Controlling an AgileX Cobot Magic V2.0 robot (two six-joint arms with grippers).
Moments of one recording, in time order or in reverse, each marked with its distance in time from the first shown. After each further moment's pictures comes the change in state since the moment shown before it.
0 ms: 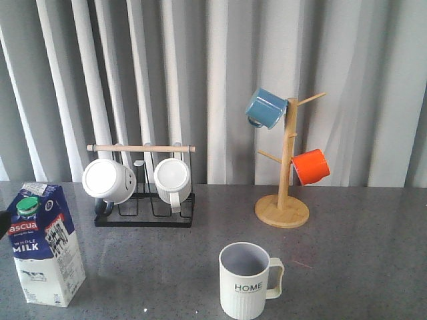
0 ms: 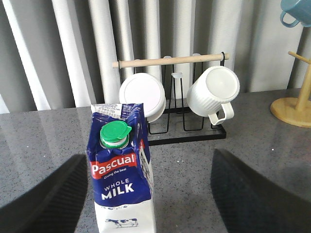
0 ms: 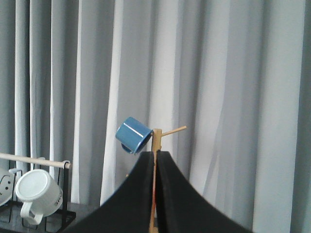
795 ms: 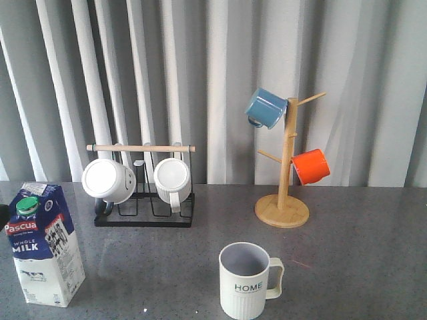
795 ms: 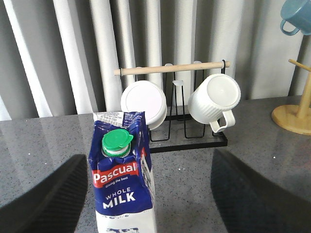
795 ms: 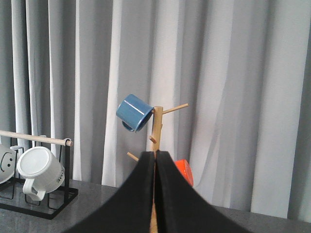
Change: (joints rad) left arm 0.000 0.000 0.000 0.000 -0.035 0.000; right arm 0.000 -0.001 0.004 0.000 0.067 -0.001
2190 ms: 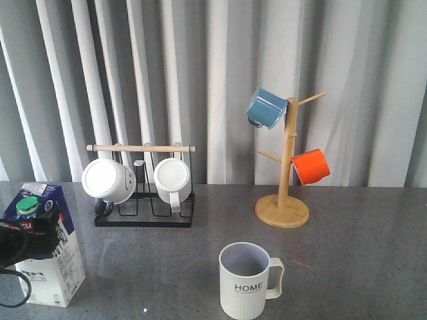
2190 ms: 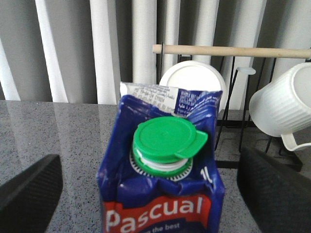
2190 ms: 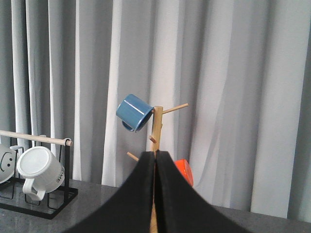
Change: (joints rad) left arm 0.050 0.579 -0.004 0.011 -0.592 -0.105; right arm 0.000 0.000 0.000 0.000 0.000 0.000
